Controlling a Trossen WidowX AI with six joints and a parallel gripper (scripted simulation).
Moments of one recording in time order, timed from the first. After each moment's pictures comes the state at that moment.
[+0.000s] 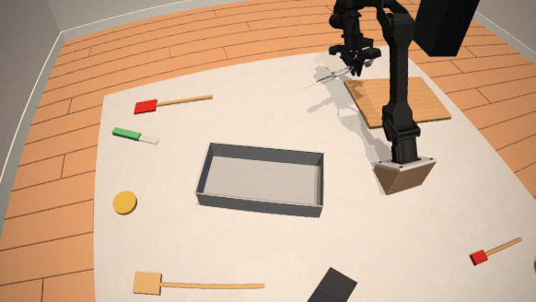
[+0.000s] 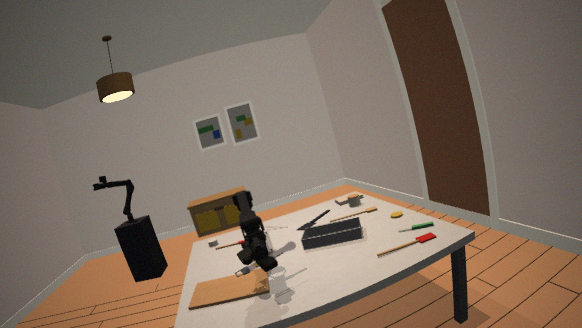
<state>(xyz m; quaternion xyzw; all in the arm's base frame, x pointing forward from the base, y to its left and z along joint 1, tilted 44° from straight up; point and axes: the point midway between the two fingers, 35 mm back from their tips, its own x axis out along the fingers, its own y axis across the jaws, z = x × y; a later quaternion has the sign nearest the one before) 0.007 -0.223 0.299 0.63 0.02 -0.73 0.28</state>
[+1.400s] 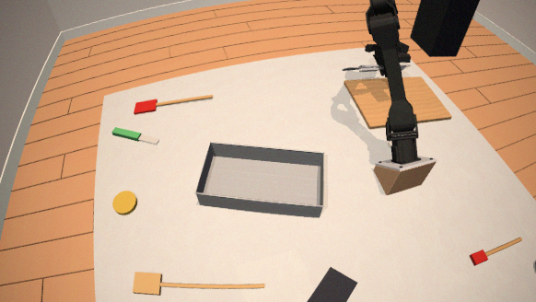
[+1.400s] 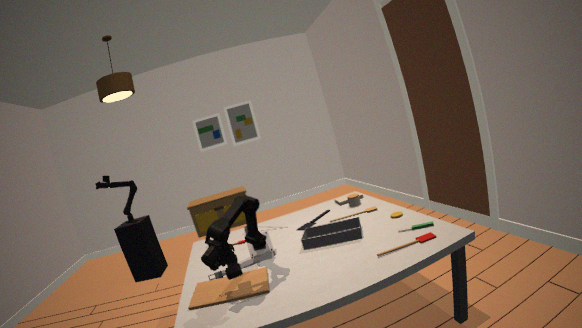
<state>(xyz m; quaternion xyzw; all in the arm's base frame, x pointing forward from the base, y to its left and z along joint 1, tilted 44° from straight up) -0.105 -0.222 0.286 0.71 -0.09 -0.67 0.21</state>
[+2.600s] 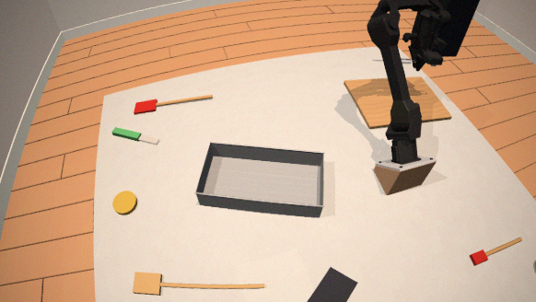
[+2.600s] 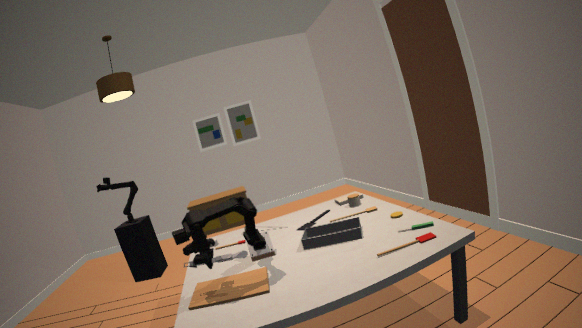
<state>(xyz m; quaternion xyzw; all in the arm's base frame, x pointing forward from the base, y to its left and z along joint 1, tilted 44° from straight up) -0.212 -0.167 0.291 0.69 -0.26 -0.64 0.22</state>
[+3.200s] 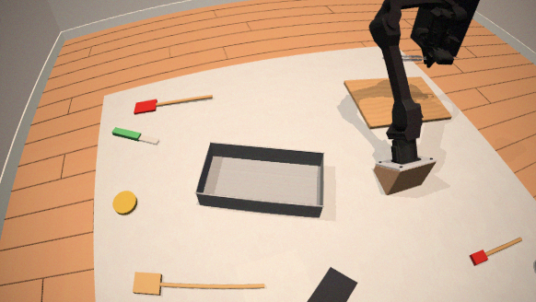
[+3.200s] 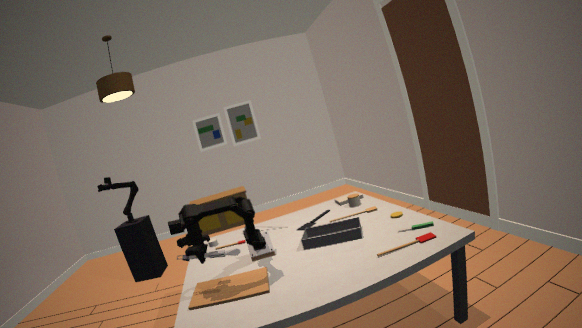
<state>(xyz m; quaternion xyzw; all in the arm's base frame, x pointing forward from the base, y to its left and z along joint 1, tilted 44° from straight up) -0.241 -0.138 0.295 0.66 -0.32 -0.65 0.22</state>
